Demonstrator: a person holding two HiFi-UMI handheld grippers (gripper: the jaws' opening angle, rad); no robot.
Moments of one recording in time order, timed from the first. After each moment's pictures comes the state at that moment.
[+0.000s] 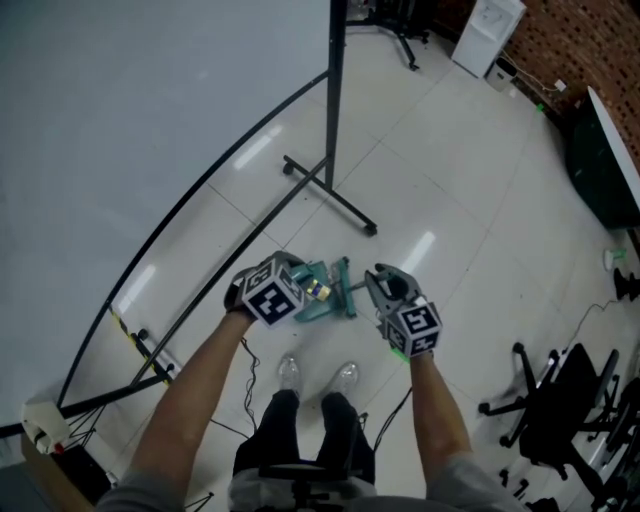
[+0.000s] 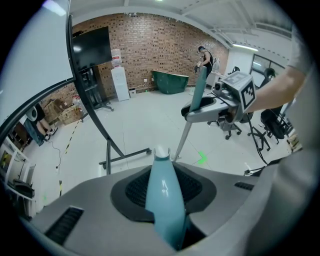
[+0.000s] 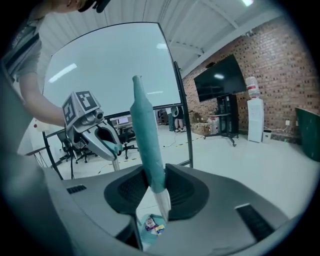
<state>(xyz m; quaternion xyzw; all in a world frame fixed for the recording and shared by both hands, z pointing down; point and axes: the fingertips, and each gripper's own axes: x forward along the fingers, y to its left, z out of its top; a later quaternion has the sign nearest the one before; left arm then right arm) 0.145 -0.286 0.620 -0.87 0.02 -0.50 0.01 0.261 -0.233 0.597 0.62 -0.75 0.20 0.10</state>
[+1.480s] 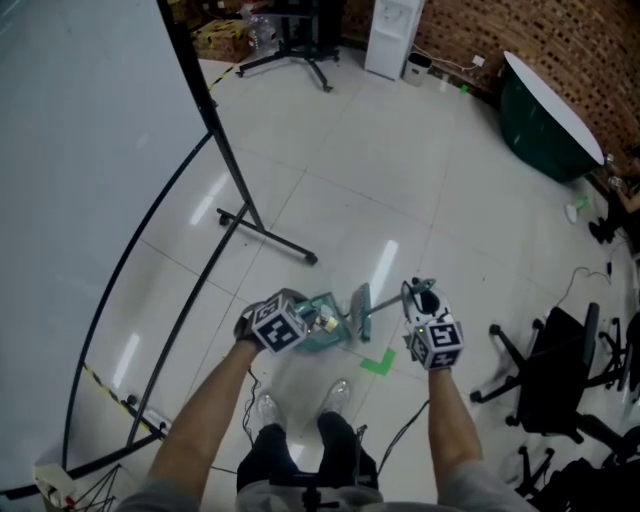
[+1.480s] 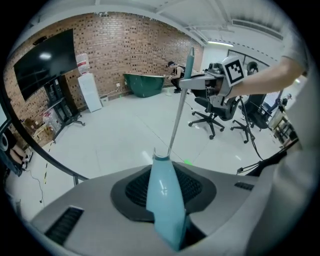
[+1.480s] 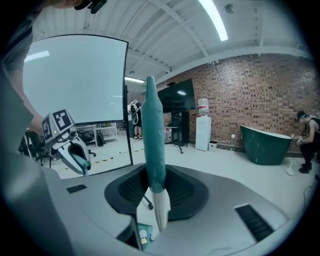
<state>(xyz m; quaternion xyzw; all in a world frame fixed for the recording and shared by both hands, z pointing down) 0.298 -0.184 0.632 -0.86 -0.11 -0.49 0.05 0.480 -0.091 0.543 0.79 -0.59 0.17 0.09</state>
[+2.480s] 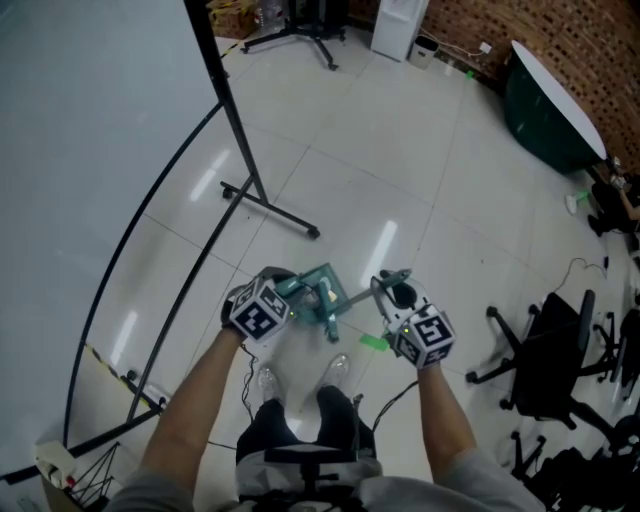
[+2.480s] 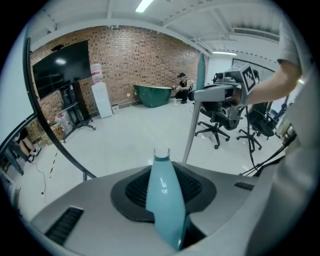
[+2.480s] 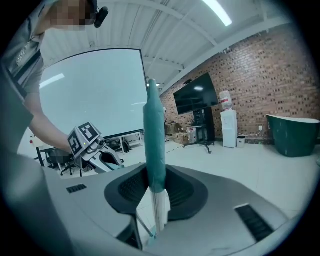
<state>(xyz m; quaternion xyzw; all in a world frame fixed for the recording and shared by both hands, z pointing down) 0.260 -0.198 0.598 -0.90 -0.06 -0.43 0.04 0.374 -0.106 0.511 0.70 -0.69 0.18 0.05</state>
